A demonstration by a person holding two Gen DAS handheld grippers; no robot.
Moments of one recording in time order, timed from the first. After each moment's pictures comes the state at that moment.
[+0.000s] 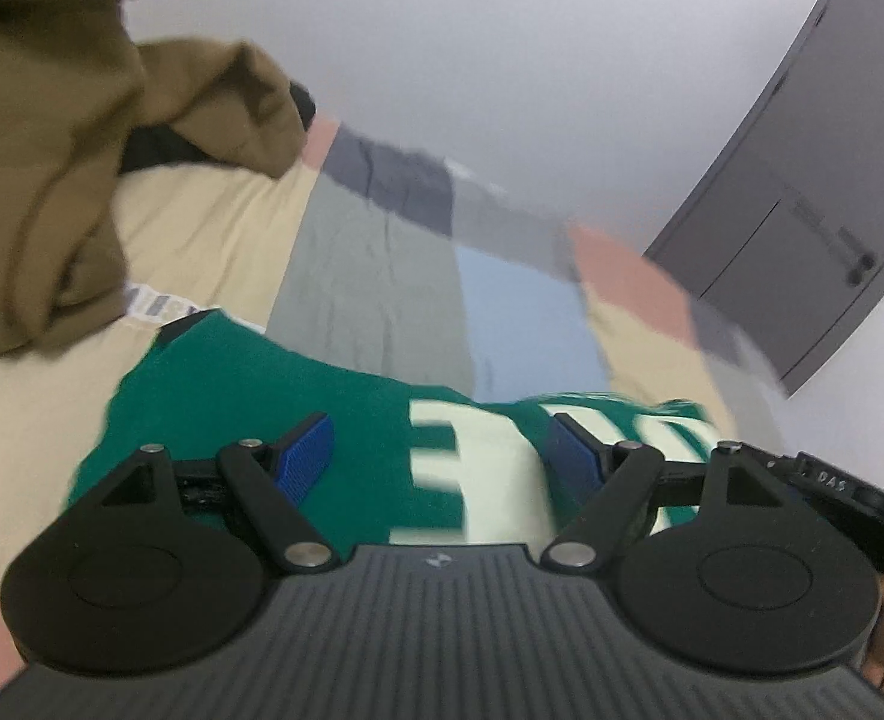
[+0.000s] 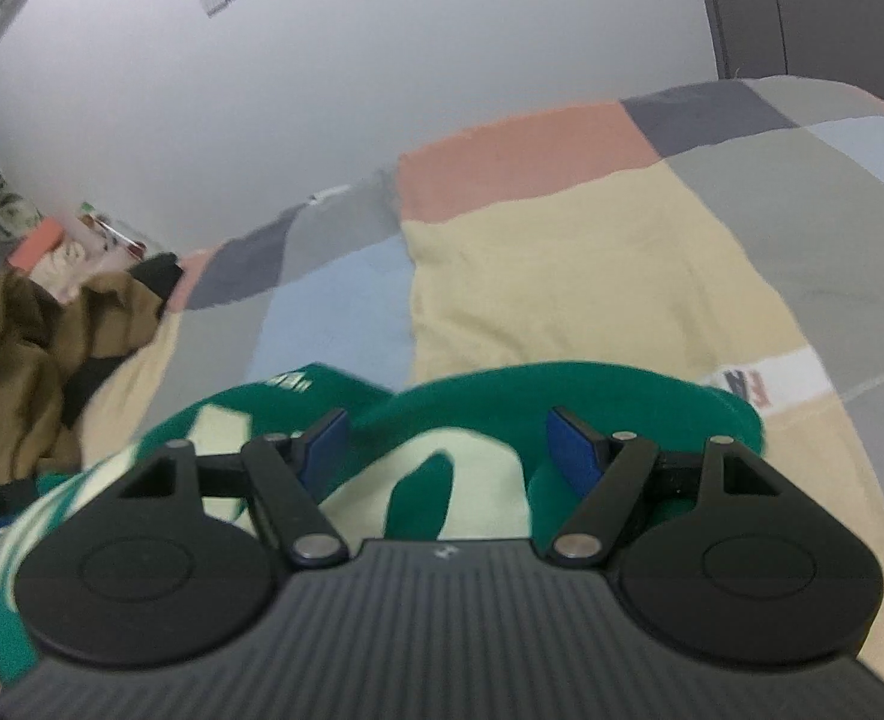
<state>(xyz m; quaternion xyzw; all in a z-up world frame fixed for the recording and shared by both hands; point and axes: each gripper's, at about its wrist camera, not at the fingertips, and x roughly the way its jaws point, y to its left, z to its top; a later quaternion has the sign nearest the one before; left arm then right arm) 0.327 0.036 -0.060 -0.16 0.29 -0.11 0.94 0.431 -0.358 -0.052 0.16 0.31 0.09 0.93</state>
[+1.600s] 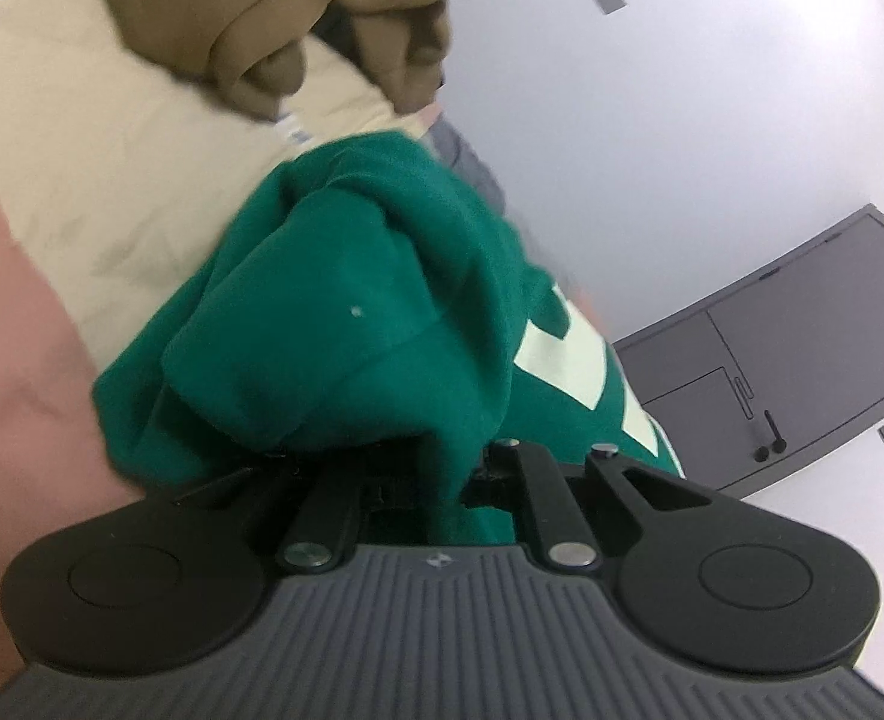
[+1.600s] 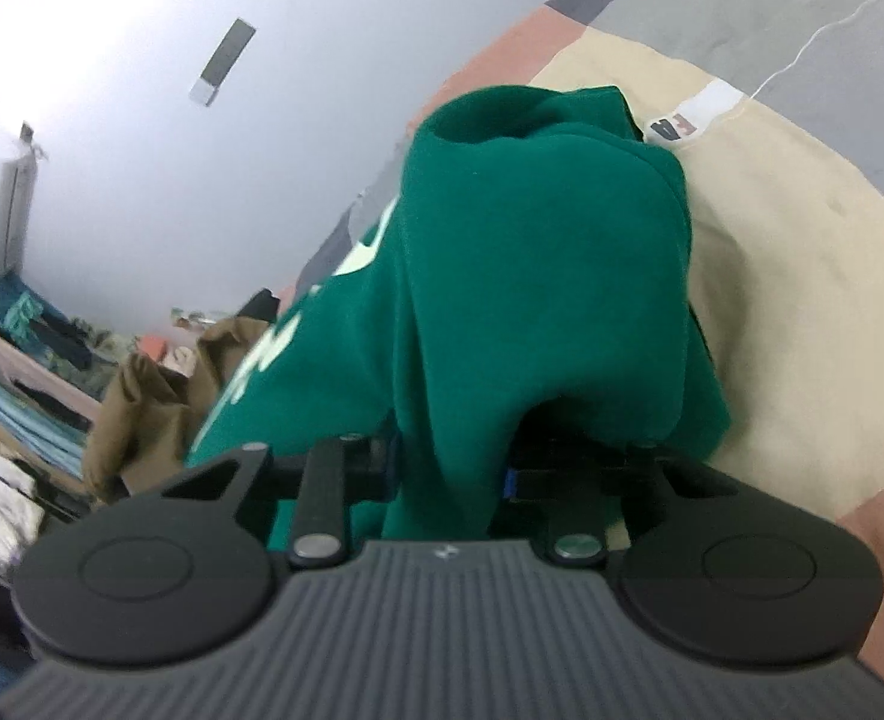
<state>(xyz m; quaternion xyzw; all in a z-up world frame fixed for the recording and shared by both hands) 0.255 0.109 -0.148 -0.40 0.27 -0.11 0.87 0.333 -0.390 -0.105 0.36 0.33 0.13 0.87</state>
